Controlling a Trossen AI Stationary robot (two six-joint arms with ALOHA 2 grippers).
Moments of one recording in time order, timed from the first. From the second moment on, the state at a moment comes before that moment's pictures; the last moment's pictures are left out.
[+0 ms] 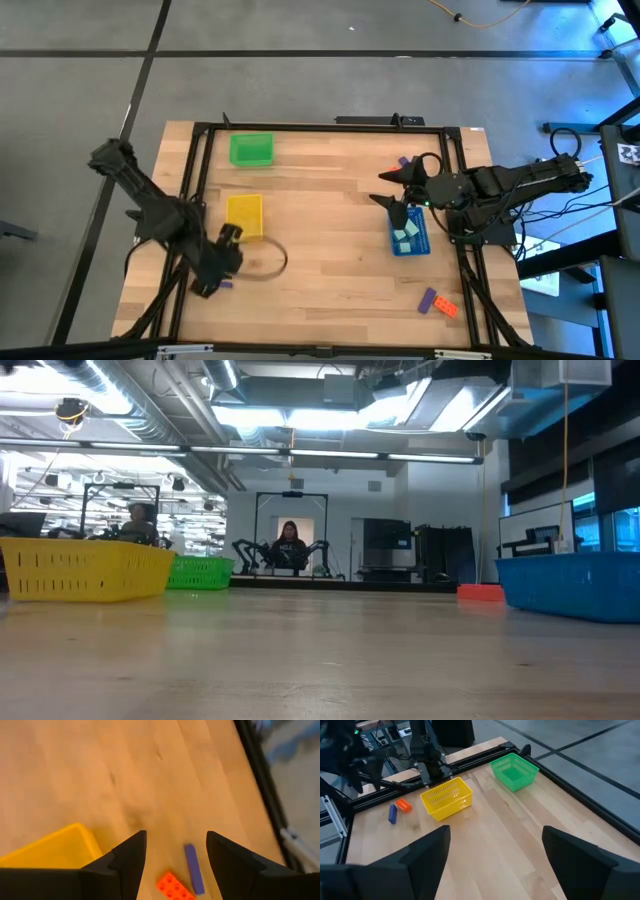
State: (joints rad) left arm -0.74 1.22 1.09 -0.97 -0.13 -0.39; right arm 0.26 1.05 1.06 -0.51 0.54 0.47
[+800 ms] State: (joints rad) left arm -0.94 1.45 0.83 -0.71 -0.13 -0.65; right arm 0.26 1.05 1.06 -0.51 0.54 0.47
